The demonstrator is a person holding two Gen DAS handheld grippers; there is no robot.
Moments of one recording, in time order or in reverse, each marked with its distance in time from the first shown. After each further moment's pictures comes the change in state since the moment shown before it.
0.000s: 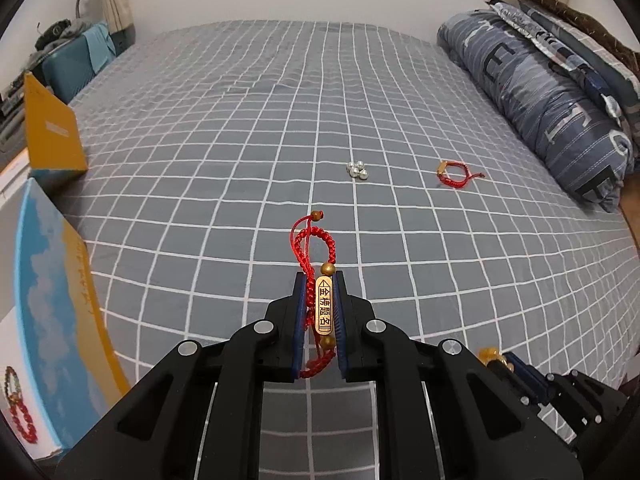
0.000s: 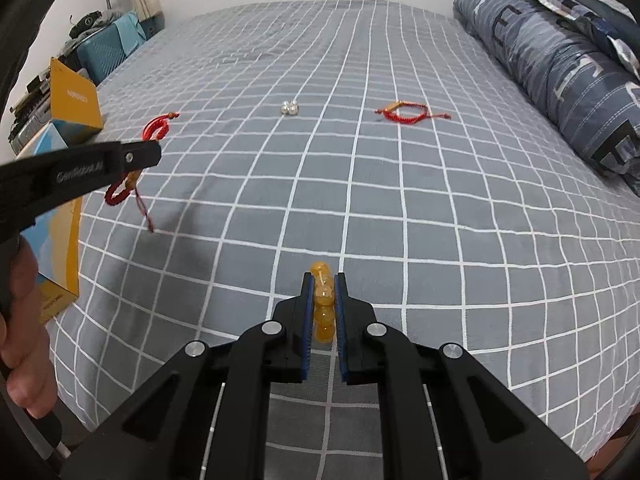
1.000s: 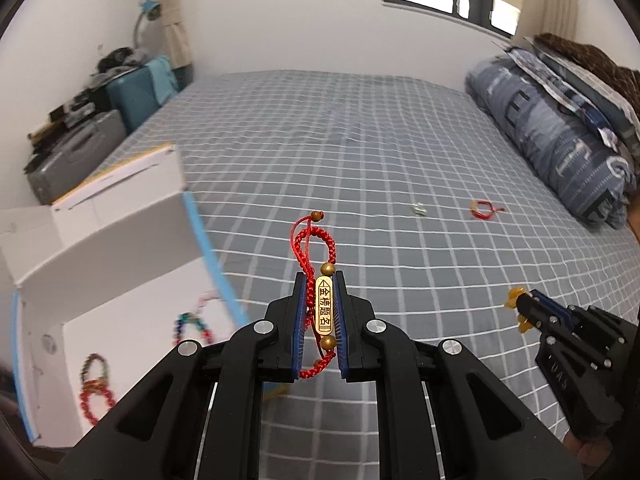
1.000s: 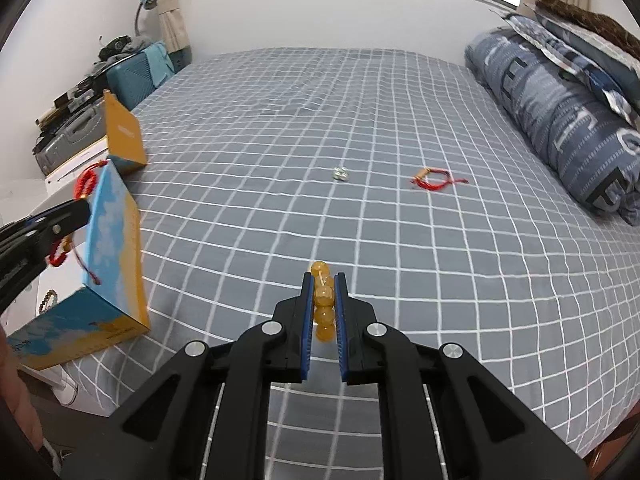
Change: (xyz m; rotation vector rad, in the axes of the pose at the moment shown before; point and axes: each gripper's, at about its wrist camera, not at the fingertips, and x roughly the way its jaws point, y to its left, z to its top) left arm -0.133 0.084 -0.030 -0.033 -0.157 0.139; right arm -0.072 0.061 0.023 -0.042 -0.143 0.040
